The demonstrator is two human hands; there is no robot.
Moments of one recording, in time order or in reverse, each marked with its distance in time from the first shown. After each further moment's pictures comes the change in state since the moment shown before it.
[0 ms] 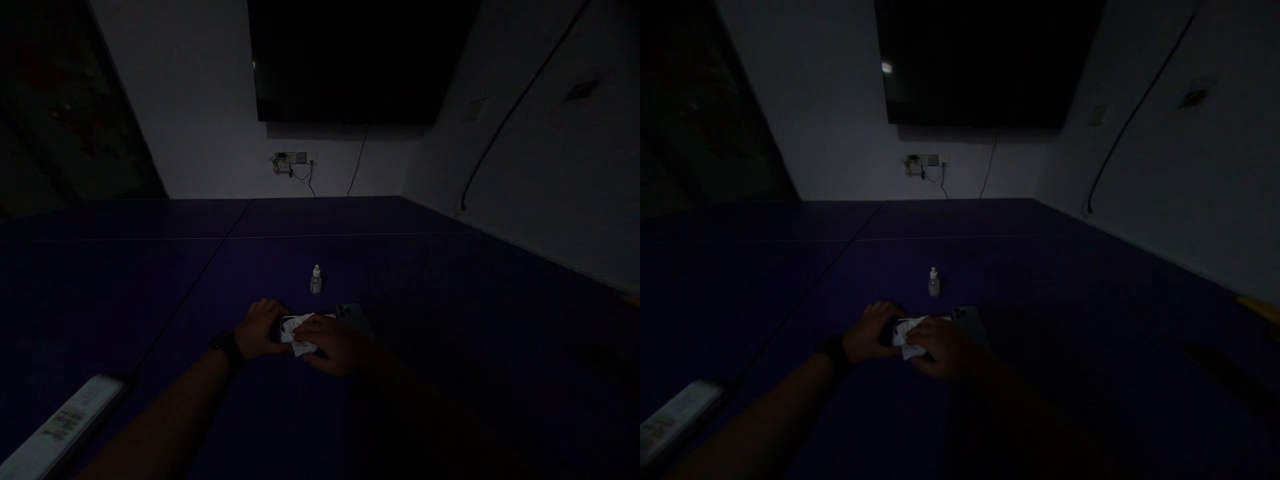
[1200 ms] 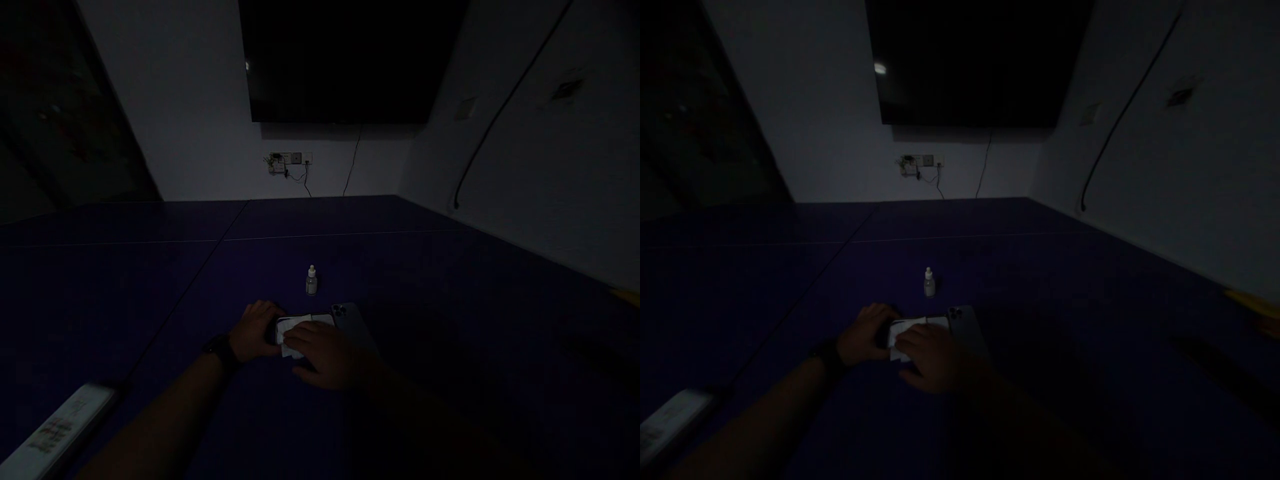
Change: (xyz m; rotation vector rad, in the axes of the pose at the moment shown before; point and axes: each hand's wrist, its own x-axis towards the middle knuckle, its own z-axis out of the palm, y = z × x) left_hand 0.000 -0.001 0.000 -0.006 -0.019 -0.016; right_hand 0.000 -0.019 0.001 -0.126 -0.035 0.043
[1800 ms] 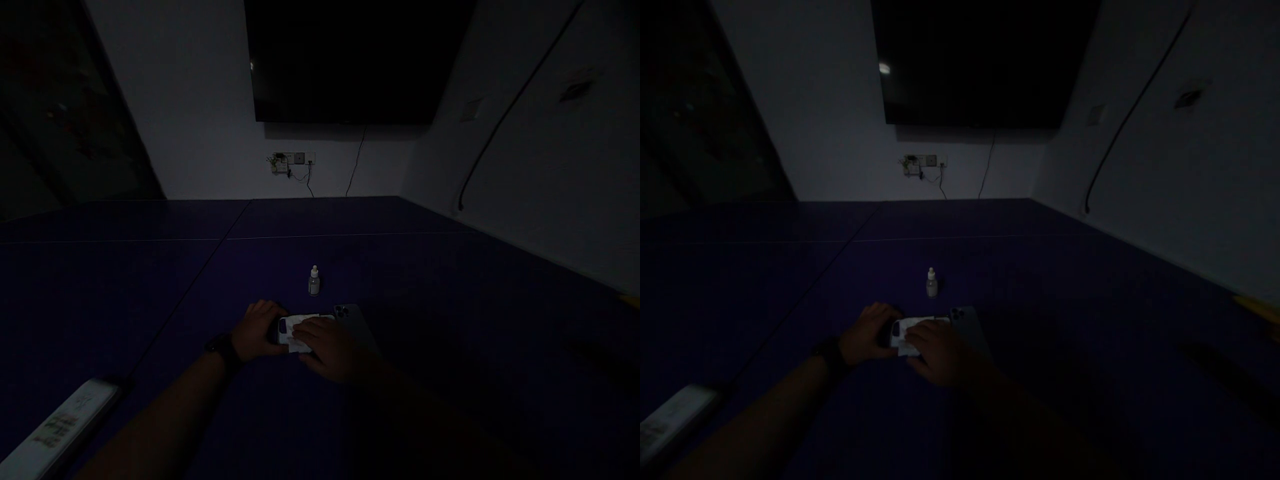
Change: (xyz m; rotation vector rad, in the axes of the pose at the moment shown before) left_hand 0.001 0.003 -0.002 -0.002 -0.002 -0.005; right_hand -0.004 0.008 0.006 -0.045 0.052 0.065
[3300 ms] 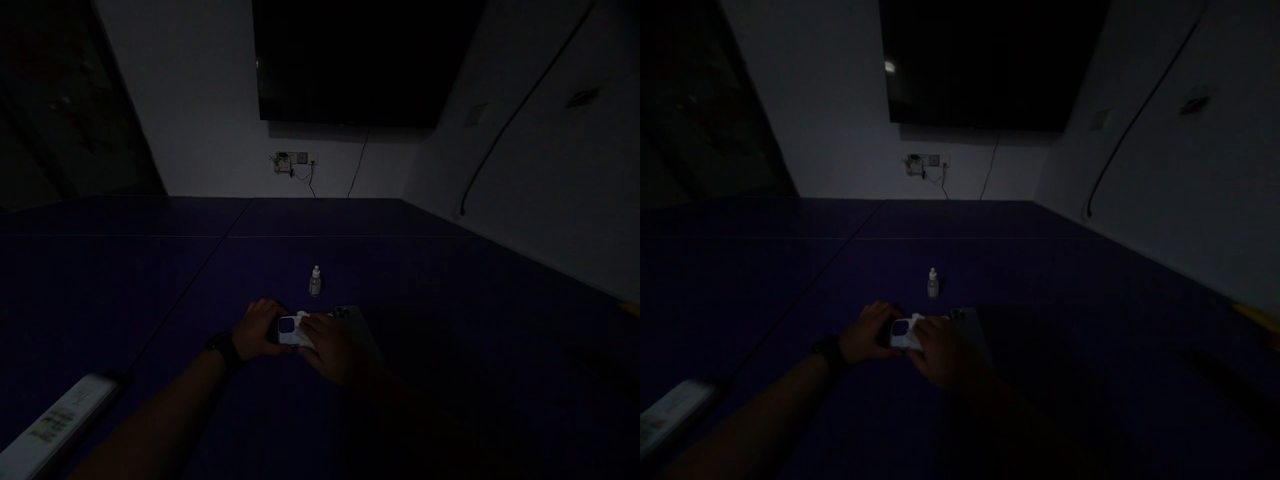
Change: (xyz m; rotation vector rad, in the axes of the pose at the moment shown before) left_hand 0.000 -0.002 0.002 -0.023 0.024 0.023; right_hand 0.003 -0.007 -0.005 -0.072 0.024 0.156
